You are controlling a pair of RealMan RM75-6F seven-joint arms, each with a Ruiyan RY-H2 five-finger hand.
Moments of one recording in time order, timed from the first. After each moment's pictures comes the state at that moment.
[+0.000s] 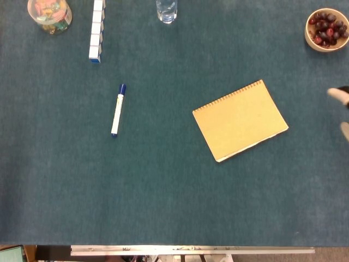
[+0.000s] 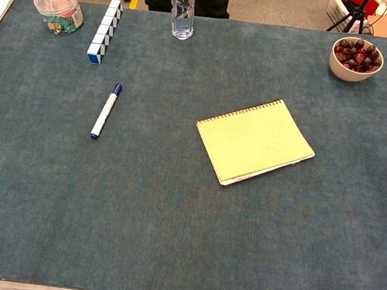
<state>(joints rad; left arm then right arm) -0.03 -1.08 0.01 -1.64 1.56 1.53 0.01 0.27 -1.07 0.02 -1.65 -1.69 1.28 -0.07</state>
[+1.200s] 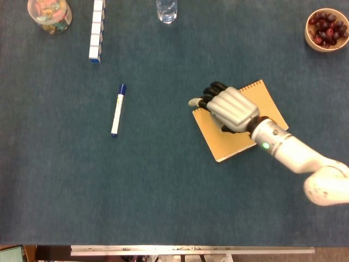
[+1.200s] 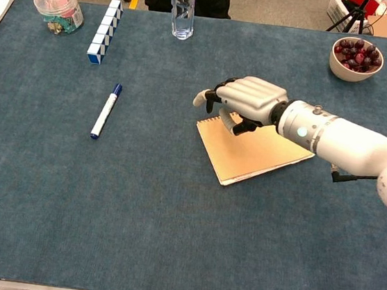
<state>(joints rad) 0.01 -1.05 0.03 -1.64 1.58 1.58 -0.03 0.84 -1.58 0.16 -1.48 -1.17 0.66 -0.40</state>
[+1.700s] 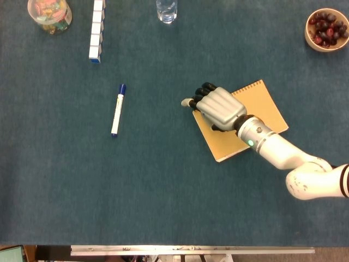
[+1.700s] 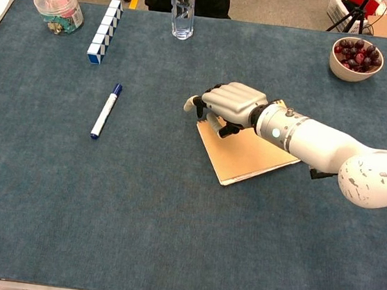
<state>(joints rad) 0.02 -1.06 0.03 -1.62 1.57 1.57 -0.05 0.92 -1.67 0.13 -1.37 -1.07 0.66 -0.45</state>
